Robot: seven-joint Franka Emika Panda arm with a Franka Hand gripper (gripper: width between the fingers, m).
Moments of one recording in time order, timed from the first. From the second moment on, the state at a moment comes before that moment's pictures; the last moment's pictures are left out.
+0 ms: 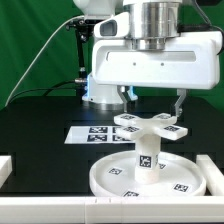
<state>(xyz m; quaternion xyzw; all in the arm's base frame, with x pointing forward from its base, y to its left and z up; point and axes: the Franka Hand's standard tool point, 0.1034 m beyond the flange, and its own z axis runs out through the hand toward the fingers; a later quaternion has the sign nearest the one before) 0.566 0.043 0.124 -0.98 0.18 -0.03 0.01</state>
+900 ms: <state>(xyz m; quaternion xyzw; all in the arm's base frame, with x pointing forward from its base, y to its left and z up) 0.563 0.043 0.112 -1.00 0.00 -0.02 -0.01</state>
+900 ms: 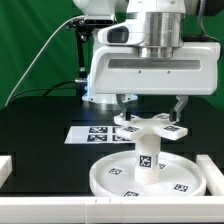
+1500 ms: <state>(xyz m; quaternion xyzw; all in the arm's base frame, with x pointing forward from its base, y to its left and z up) 0.566 0.036 0.098 -1.00 0.00 -0.03 -0.03</state>
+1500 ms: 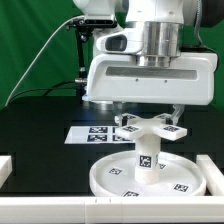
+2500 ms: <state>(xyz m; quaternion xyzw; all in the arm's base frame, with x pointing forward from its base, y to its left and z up) 0.563 0.038 0.097 -0.96 0.27 -0.05 -0.02</state>
